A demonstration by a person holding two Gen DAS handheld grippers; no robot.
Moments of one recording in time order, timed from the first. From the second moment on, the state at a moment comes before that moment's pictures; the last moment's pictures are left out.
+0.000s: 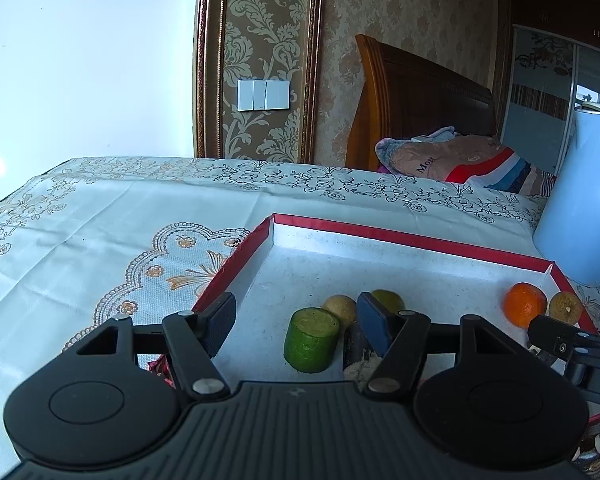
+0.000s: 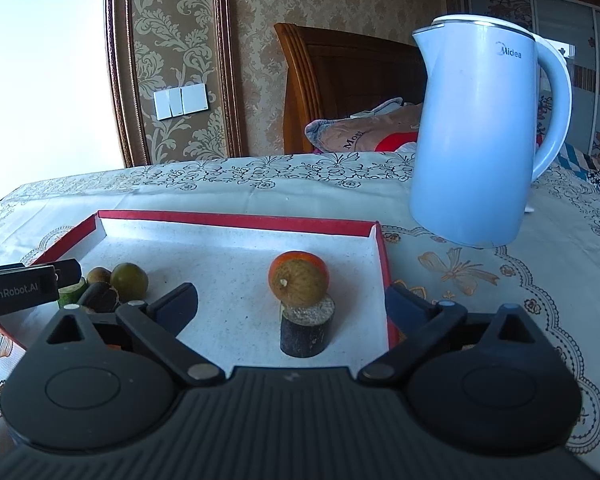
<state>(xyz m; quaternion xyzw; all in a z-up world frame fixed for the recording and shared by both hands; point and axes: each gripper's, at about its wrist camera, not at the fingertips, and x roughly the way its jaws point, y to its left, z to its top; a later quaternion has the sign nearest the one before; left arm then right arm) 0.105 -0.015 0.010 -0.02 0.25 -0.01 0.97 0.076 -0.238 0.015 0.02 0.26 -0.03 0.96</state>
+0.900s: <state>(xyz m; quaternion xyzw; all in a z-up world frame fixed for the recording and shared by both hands) 0.053 -0.017 0.008 -0.01 0.25 -0.06 0.97 0.022 -0.243 0.009 0.03 0.27 0.01 0.96</state>
